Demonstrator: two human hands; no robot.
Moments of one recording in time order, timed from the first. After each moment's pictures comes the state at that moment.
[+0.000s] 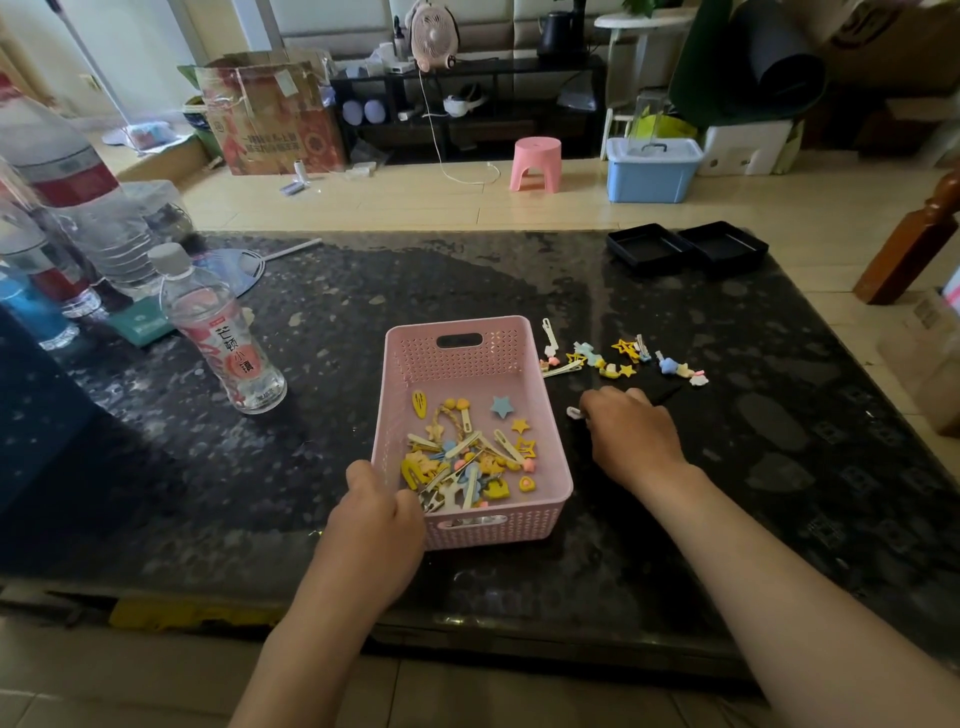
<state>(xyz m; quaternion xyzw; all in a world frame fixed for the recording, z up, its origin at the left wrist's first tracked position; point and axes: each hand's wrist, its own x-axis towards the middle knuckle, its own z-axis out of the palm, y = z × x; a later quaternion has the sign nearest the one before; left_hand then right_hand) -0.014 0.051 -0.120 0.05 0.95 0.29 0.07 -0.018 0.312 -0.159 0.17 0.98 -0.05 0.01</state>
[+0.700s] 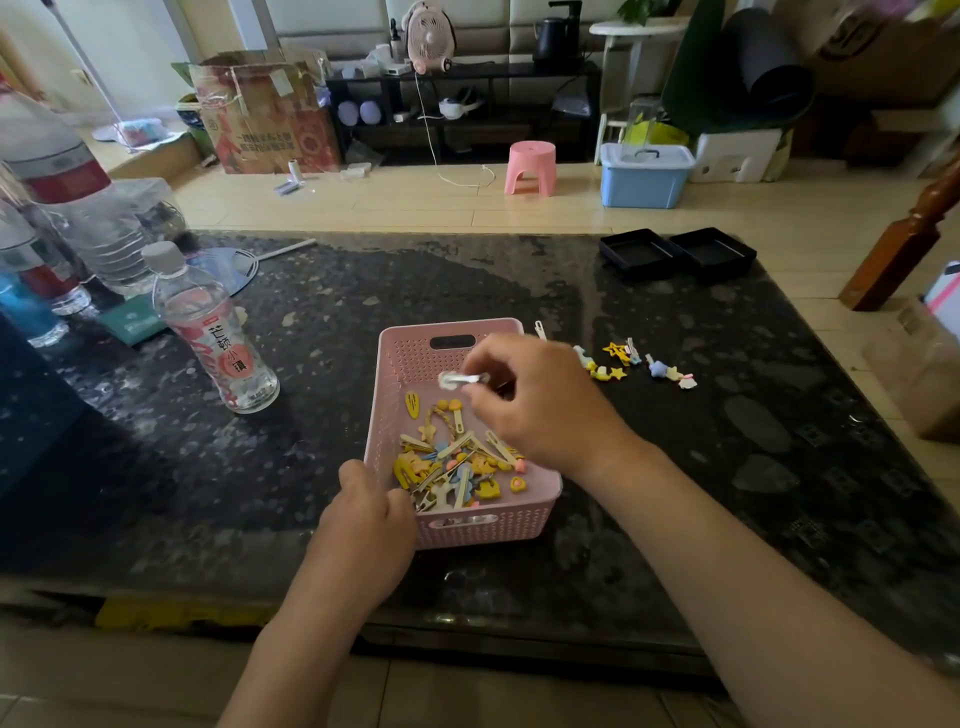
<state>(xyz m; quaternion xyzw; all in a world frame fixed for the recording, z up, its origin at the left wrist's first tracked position) -0.021 0.052 -0.124 0.02 0.94 0.33 0.06 -0.012 0.236 -0.067 -0.04 0.91 -0.36 -0.18</state>
